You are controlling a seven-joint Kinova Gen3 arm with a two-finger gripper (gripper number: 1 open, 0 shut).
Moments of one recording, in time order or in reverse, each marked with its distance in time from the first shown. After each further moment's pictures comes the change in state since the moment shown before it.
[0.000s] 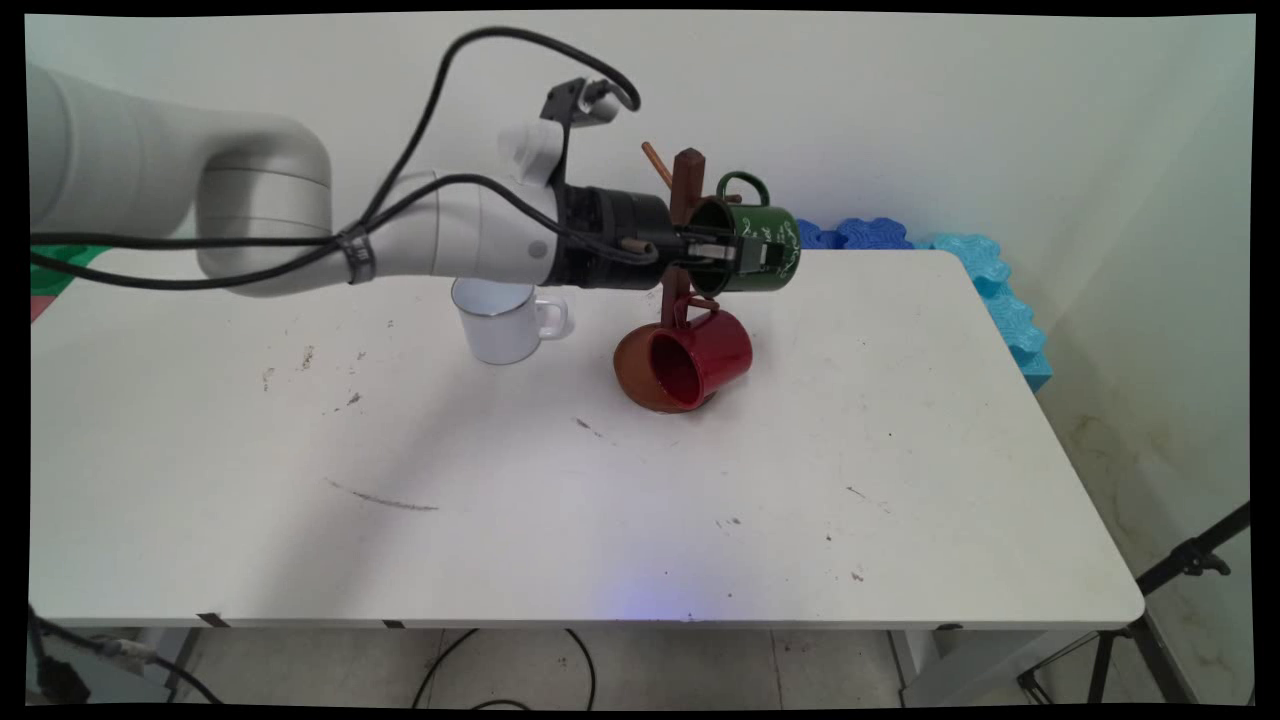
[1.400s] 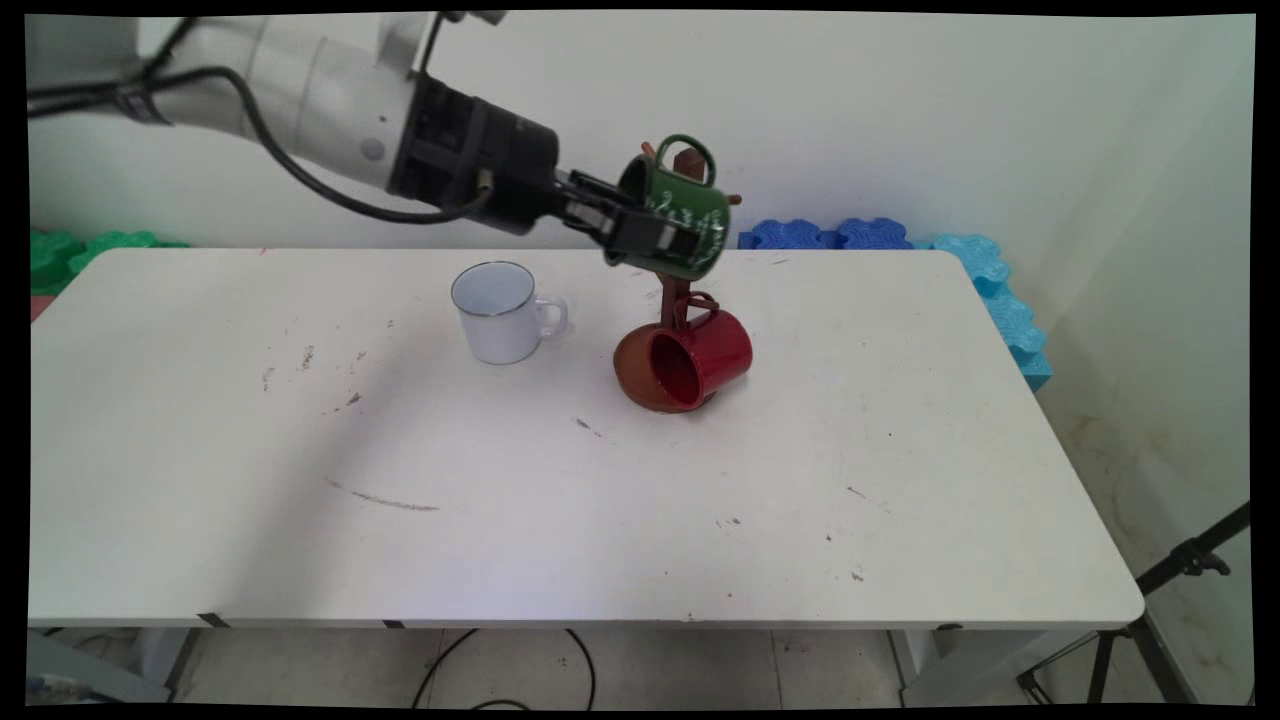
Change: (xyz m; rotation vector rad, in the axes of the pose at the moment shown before) arm 0.068 0.002 -0.094 -0.096 -0.238 0.247
